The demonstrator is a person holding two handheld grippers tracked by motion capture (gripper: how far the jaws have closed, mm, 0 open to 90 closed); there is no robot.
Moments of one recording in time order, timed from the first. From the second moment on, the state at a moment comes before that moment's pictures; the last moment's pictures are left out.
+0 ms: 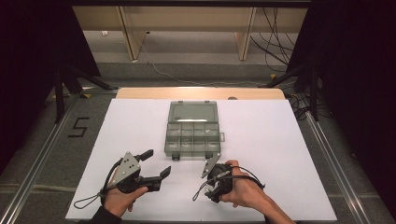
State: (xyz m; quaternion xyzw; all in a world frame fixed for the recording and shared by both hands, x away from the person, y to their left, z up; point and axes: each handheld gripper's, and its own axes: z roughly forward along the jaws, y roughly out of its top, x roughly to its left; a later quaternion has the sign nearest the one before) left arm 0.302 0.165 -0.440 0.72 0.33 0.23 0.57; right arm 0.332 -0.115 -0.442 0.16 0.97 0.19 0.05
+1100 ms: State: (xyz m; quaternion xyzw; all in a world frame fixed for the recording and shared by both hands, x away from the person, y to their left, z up) left arm 0.303 0.164 -0.441 0.72 0.33 0.23 0.57; right arm 0.337 -0.108 -0.458 0.17 0.98 0.13 0.02
